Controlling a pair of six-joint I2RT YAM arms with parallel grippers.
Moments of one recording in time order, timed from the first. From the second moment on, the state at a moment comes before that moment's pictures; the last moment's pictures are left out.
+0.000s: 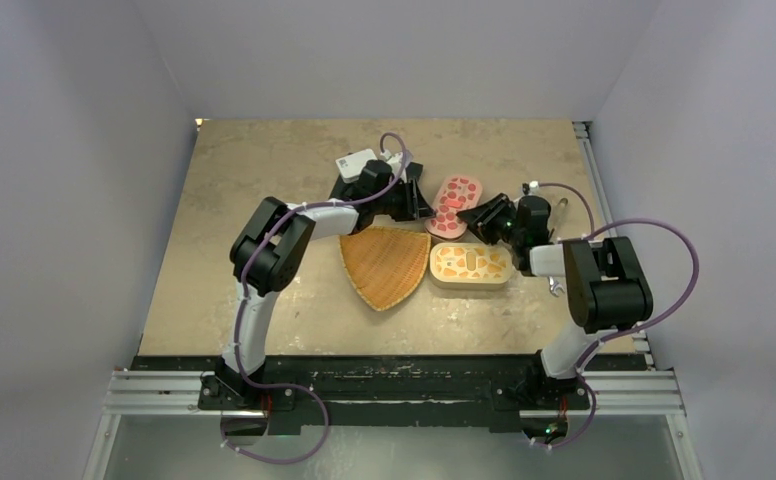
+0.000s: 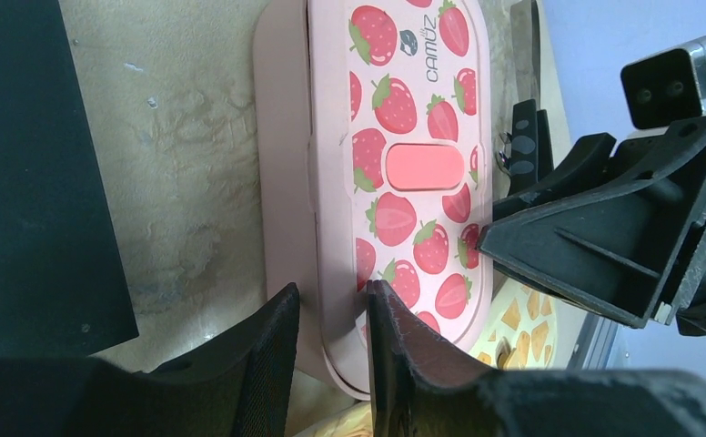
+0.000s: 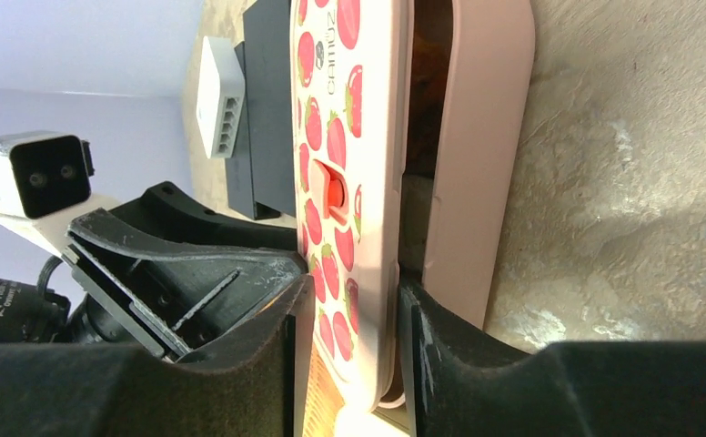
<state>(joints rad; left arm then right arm) -0.58 2.18 1.40 0.29 0.42 -0.67 0.08 1.70 0.62 0.66 -0.40 1.05</state>
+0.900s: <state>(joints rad) -0.58 2.17 1.41 0.24 0.38 -0.64 0.08 1.62 0.78 0.34 -0.17 0.78</state>
